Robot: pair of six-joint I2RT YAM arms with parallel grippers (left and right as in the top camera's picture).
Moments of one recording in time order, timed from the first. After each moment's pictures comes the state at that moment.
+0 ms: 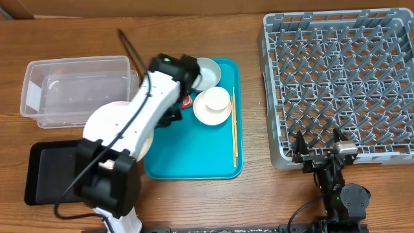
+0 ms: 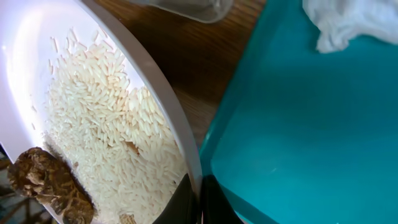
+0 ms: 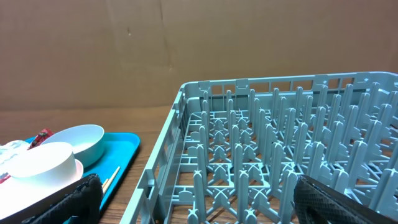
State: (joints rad) left arm -0.39 1.86 1.61 -1.55 -0.39 -0.82; right arm 0.00 0.01 0.02 -0.03 -0.11 0.08
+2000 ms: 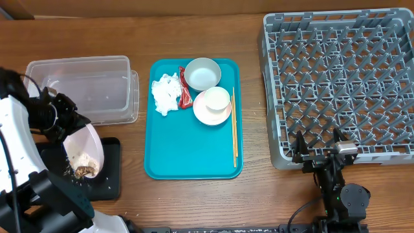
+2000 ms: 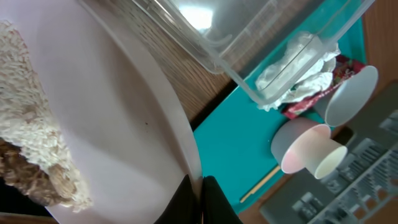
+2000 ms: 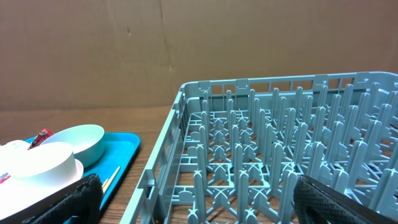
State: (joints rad) left arm 0.59 1.71 1.54 -1.41 0.46 -0.26; right arm 0.00 0.01 0.02 -0.03 -0.11 0.08
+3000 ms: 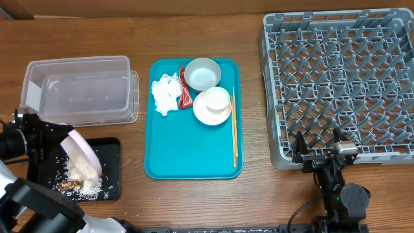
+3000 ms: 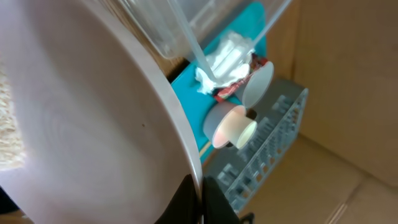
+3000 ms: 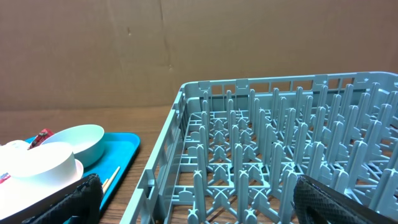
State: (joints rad) left arm 0.90 1.71 1.49 -1.57 0.82 -0.03; right arm 0.00 0.01 0.02 -0.03 -0.11 0.08
